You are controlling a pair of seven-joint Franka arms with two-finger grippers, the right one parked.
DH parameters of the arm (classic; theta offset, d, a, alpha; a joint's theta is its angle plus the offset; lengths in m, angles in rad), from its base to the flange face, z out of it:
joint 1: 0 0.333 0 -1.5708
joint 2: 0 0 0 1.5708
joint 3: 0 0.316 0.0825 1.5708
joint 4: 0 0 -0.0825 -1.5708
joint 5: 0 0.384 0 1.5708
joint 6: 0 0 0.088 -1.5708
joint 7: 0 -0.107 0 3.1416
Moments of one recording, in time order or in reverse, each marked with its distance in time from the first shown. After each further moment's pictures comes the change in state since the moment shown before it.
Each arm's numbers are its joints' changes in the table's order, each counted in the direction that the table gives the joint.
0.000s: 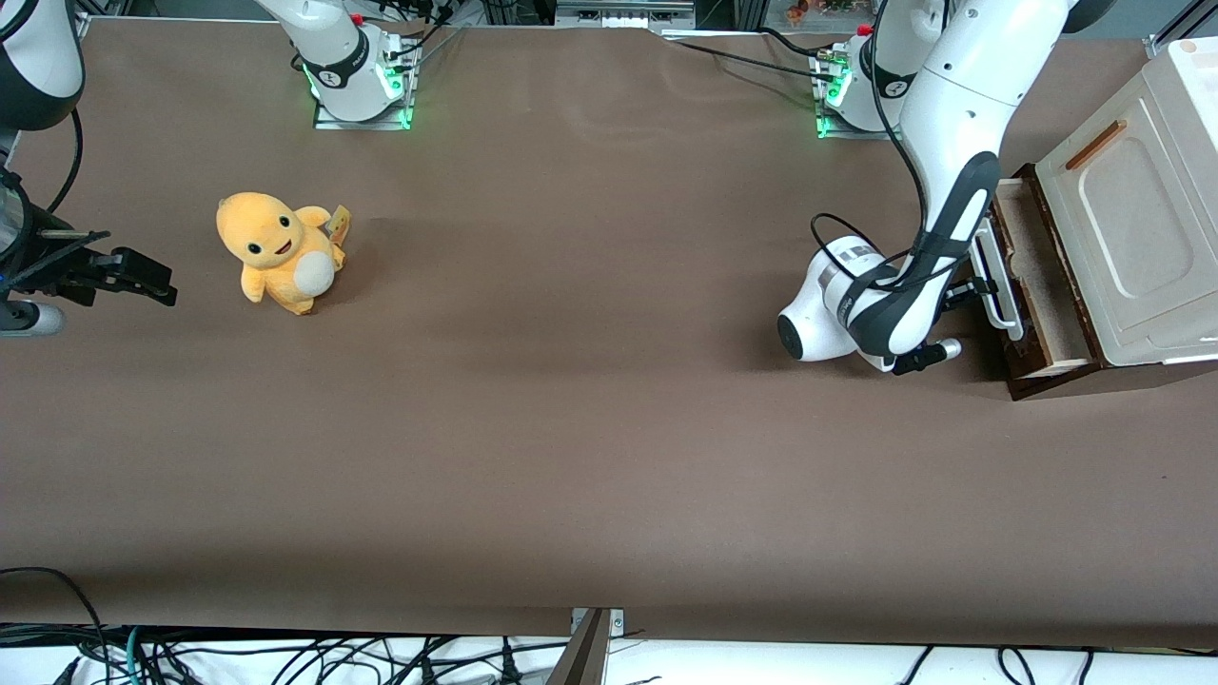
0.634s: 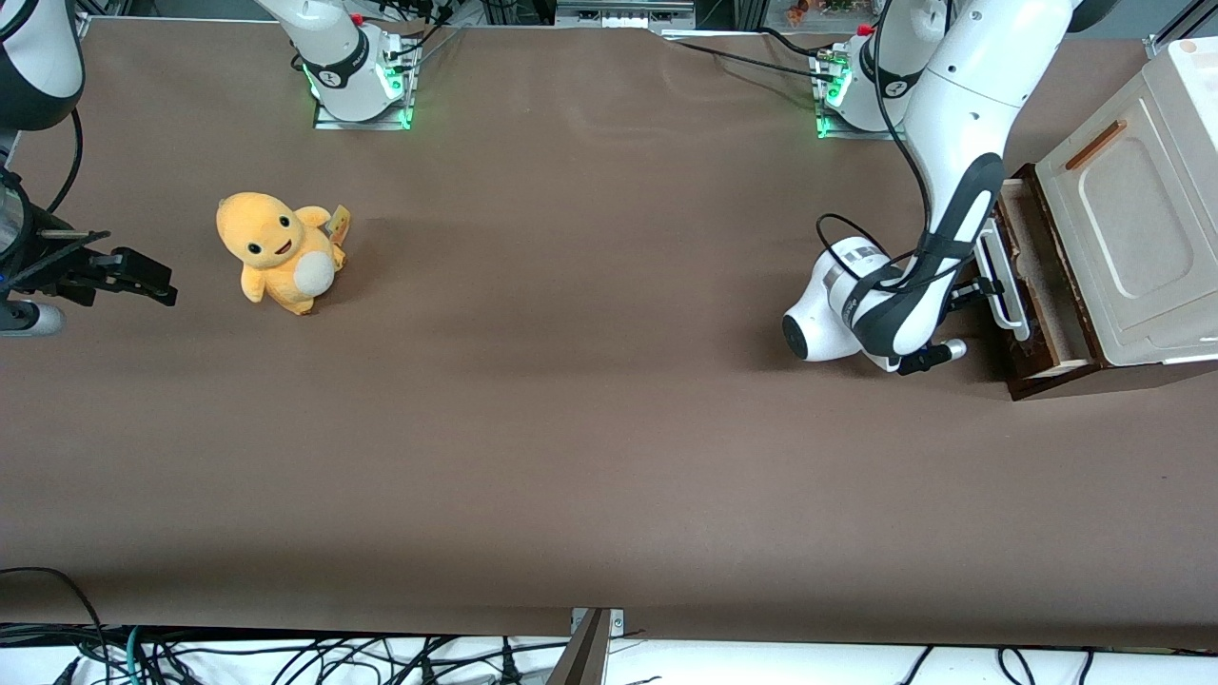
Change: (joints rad) arm 0.011 -0.003 0.001 -0.014 0.018 0.007 0.000
